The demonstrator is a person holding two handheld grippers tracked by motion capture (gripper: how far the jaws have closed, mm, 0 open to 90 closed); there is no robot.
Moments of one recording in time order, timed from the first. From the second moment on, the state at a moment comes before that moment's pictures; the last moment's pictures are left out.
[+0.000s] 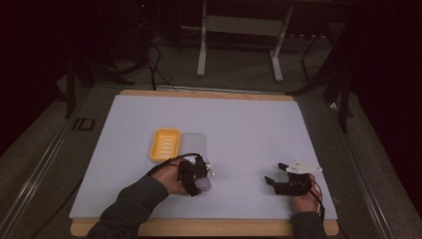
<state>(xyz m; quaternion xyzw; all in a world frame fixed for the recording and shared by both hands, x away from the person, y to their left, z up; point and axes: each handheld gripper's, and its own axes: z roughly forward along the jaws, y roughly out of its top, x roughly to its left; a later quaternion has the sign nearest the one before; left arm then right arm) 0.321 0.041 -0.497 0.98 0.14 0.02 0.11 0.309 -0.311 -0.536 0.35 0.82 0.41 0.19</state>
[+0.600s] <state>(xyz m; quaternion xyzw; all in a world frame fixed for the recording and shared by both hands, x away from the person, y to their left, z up) 0.324 0.040 -0.499 0.98 0.15 0.01 0.09 0.309 -0.311 -0.536 0.35 0.82 0.41 0.19</state>
